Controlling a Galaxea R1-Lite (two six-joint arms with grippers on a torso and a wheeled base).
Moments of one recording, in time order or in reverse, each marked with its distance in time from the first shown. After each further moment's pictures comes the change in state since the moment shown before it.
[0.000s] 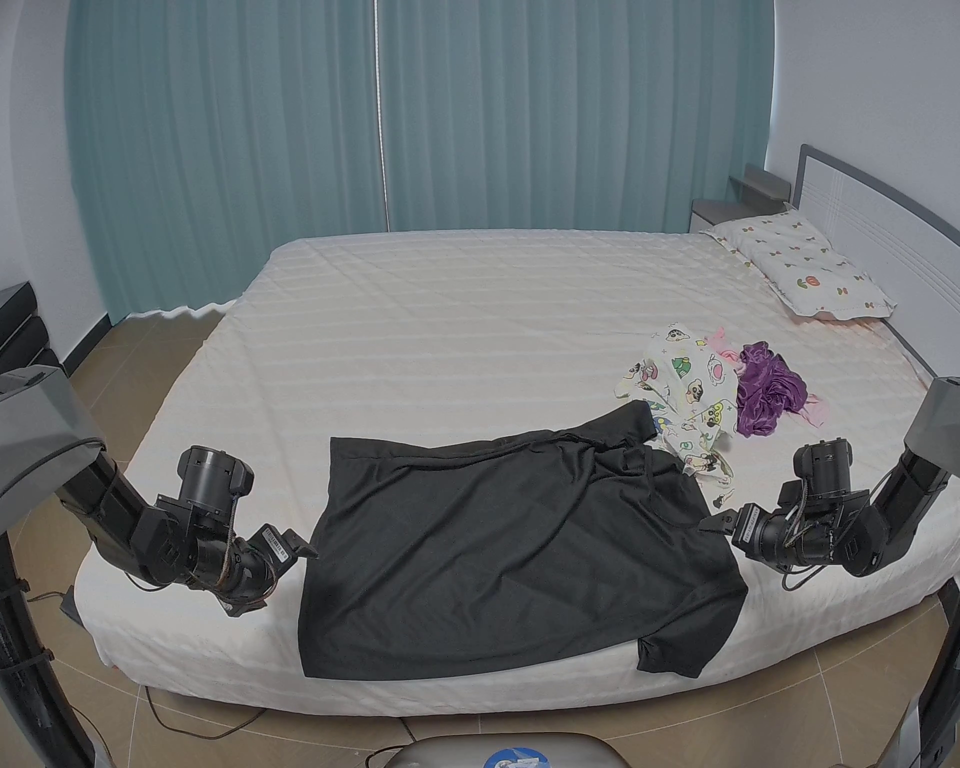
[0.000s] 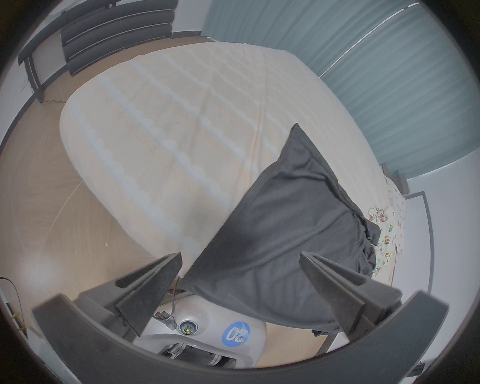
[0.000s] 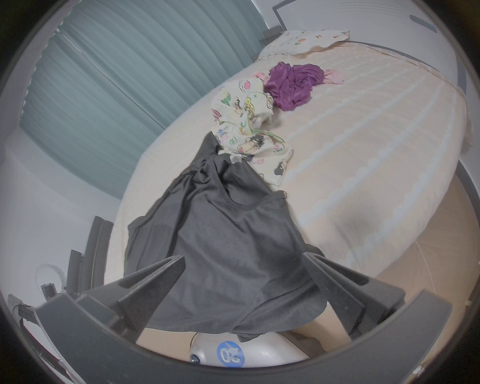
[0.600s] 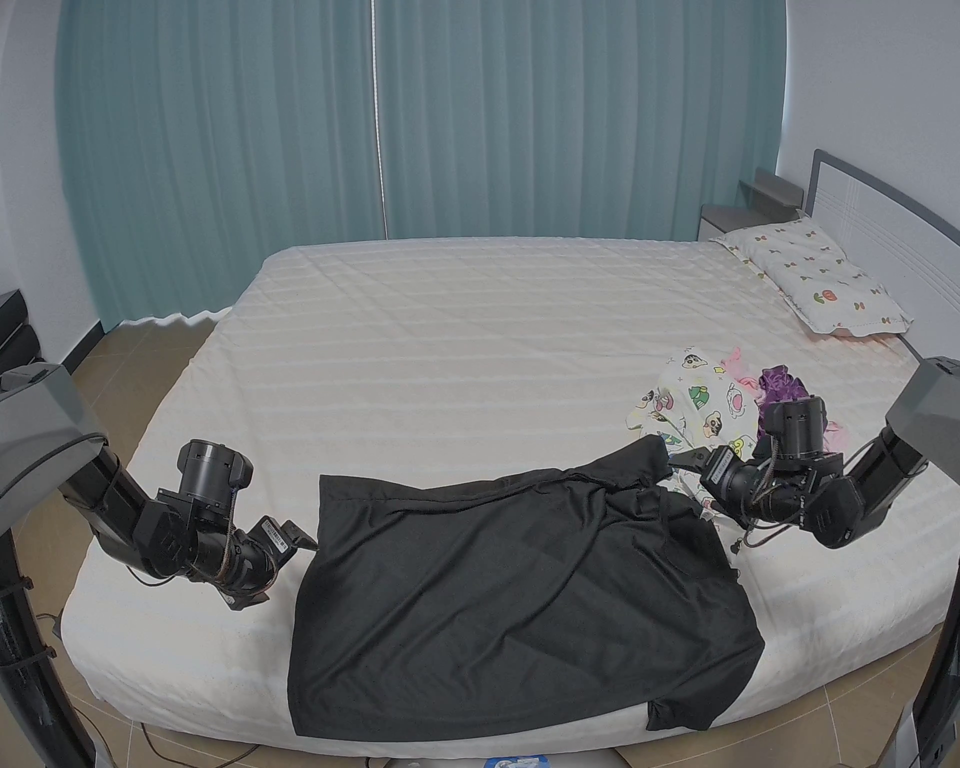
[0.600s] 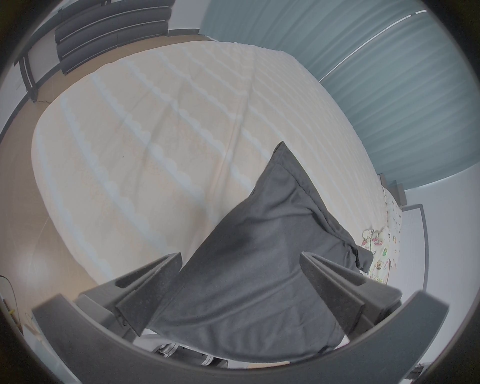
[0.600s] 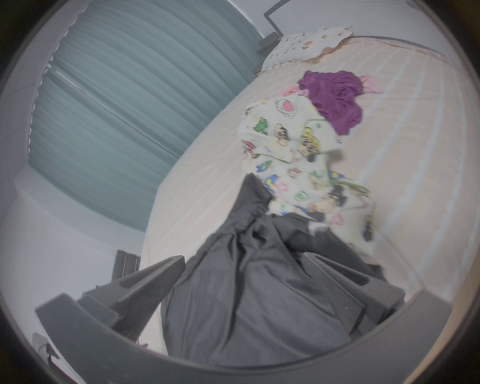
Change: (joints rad) left arm 0.008 0.020 -0.029 -0.001 -0.028 -0.031; right arm 0.114 0.053 -0.245 -0.030 -0.055 0.251
